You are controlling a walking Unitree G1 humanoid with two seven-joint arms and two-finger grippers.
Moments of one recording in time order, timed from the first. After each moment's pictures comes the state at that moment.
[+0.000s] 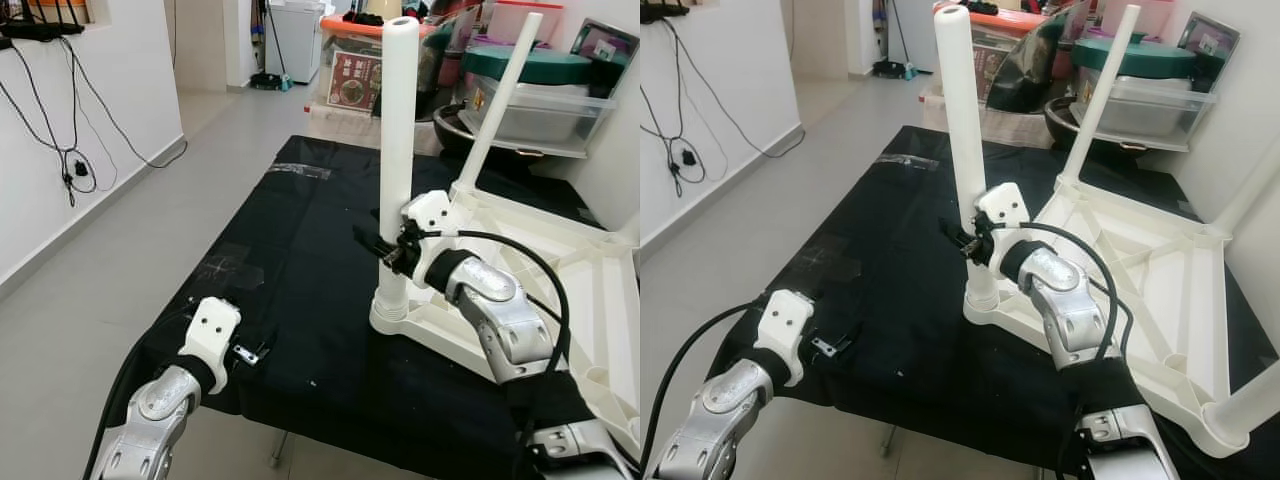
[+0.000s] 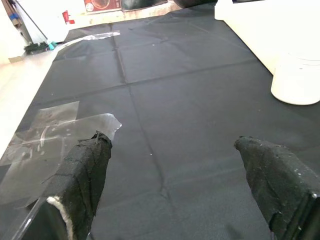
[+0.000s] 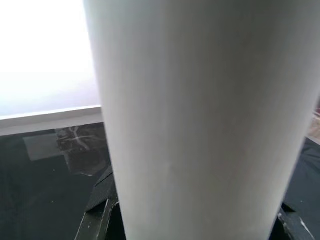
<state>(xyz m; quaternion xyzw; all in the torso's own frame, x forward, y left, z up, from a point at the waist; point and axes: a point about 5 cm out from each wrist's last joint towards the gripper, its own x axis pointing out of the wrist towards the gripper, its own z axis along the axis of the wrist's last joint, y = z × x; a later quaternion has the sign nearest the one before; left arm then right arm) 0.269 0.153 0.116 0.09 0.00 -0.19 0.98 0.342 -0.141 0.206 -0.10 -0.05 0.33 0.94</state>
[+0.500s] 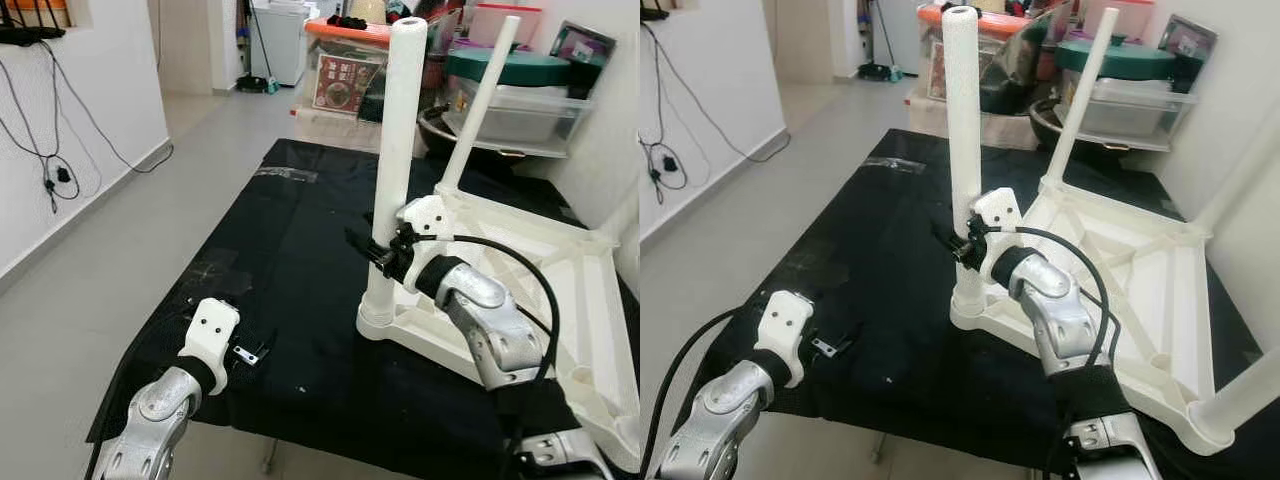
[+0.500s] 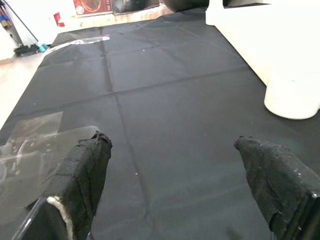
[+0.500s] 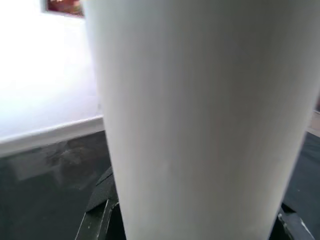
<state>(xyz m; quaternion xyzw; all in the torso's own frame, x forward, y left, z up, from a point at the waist) 0.269 0.155 0.115 0.08 0.01 -0.19 0.98 0.341 -0.130 0.194 -0.03 -0.03 0.29 0.96</state>
